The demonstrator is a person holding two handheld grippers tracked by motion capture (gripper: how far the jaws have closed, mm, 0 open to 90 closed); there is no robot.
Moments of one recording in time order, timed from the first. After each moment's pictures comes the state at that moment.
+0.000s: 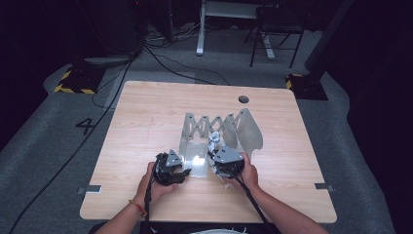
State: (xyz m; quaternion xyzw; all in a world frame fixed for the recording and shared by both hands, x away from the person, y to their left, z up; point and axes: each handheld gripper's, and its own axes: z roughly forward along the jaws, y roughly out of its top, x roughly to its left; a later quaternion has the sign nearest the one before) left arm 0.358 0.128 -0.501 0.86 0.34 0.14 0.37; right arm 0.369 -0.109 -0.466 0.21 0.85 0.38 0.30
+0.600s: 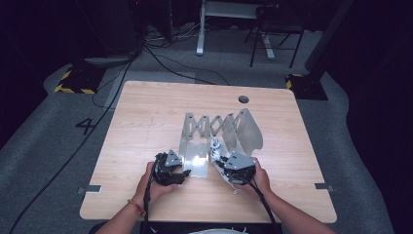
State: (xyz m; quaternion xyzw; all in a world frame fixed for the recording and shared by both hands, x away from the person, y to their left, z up) left arm 0.357 0.130 -0.502 0.86 0.34 0.13 0.37; right arm 0.354 -0.143 -0.461 0.18 0.86 0.40 0.26
